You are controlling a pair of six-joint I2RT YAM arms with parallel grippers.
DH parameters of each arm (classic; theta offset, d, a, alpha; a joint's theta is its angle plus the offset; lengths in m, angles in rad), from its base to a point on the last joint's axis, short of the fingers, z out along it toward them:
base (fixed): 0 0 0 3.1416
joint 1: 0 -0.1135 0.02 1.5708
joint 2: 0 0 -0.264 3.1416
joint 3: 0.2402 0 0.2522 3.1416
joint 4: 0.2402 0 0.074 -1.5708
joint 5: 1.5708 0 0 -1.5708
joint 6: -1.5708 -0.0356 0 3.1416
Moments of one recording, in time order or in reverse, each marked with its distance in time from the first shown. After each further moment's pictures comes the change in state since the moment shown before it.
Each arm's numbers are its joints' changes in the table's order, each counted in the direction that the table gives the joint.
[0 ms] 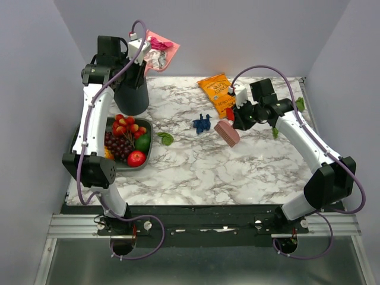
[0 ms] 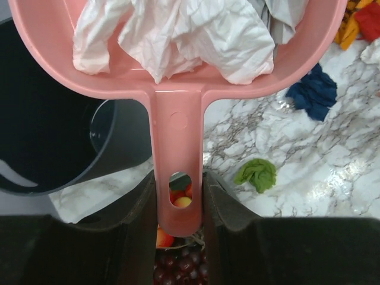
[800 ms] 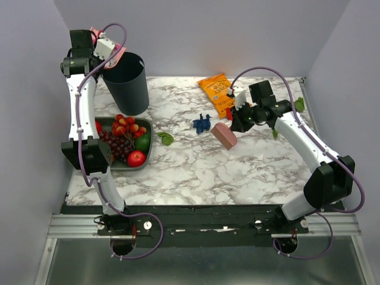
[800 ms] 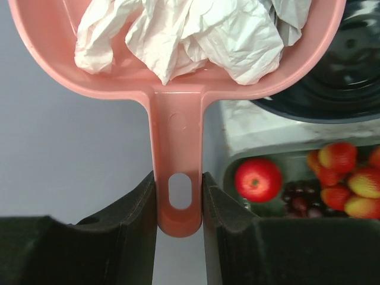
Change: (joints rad) left arm -0.246 0.233 0.288 0.084 -0.455 -0.291; right arm 0.000 0.003 -0.029 -0.023 -0.055 -0.019
